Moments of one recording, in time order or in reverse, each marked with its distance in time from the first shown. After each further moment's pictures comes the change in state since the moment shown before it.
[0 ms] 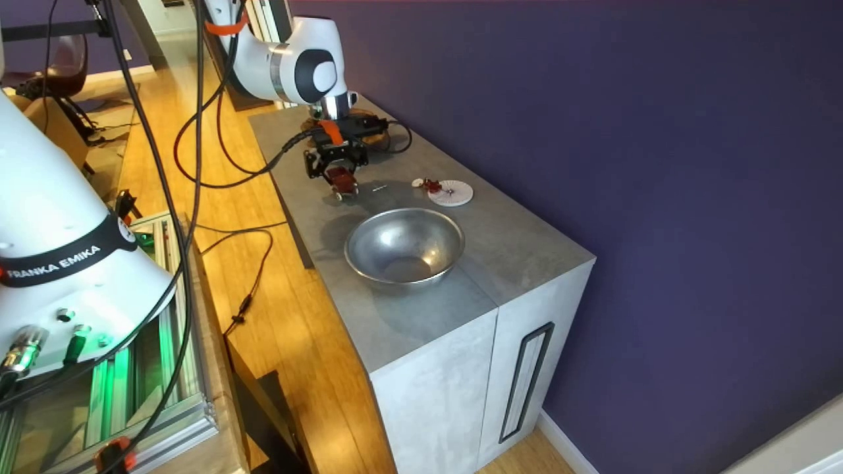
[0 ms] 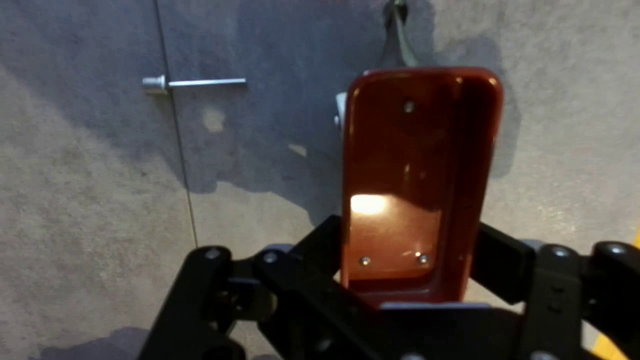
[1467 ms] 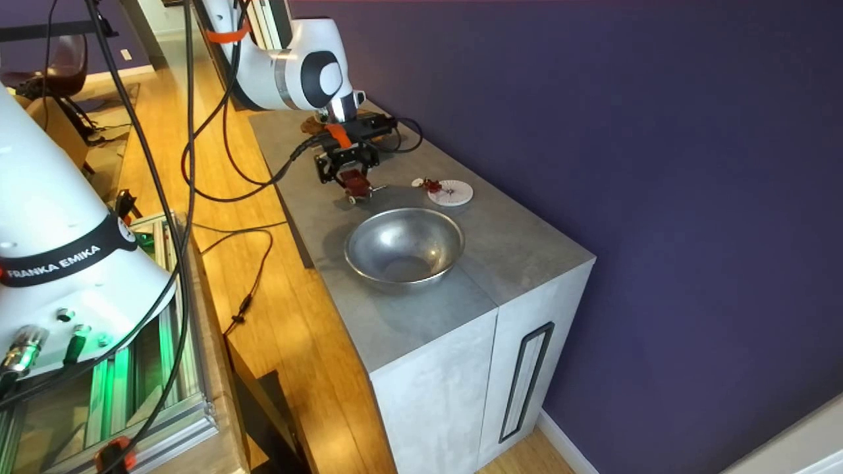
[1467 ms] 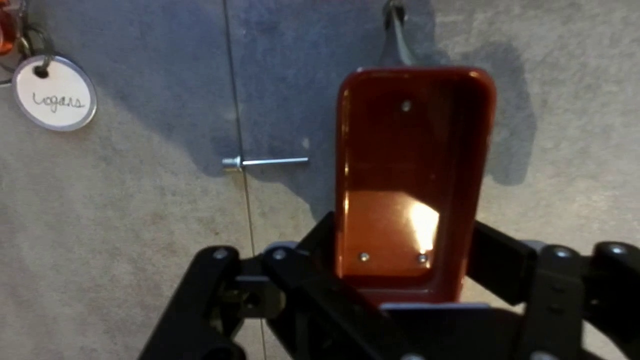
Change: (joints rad) arm 0.056 -0.026 -0.130 -0.039 -0.112 0.108 0.070
